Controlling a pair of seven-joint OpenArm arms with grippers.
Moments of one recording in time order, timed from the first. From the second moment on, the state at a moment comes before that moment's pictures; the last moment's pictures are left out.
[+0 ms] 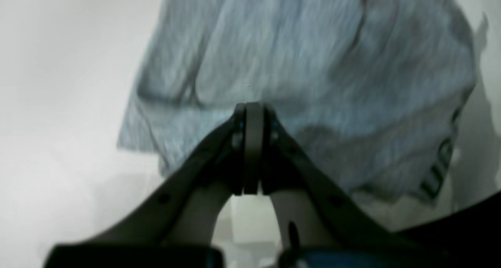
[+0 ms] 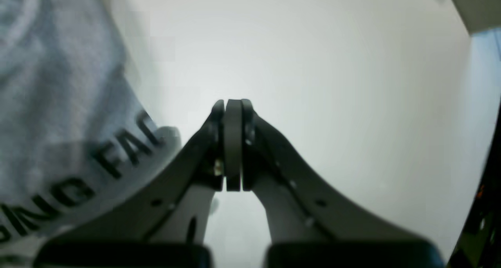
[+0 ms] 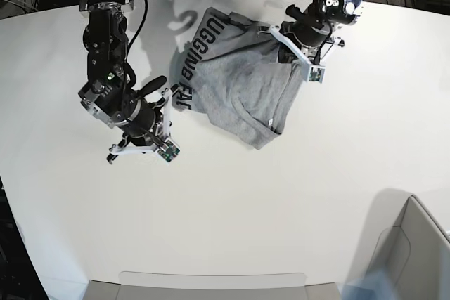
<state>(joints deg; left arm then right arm) 23.6 -18.9 14.6 116.1 -25.4 13.1 49.8 5.8 6.1 -4.9 110.3 0.9 41.8 -64.7</state>
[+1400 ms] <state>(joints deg) -0.8 -15.3 3.2 110.9 -25.2 12.8 56.4 -2.3 -1.4 6.6 114.2 1.4 34.1 -56.5</state>
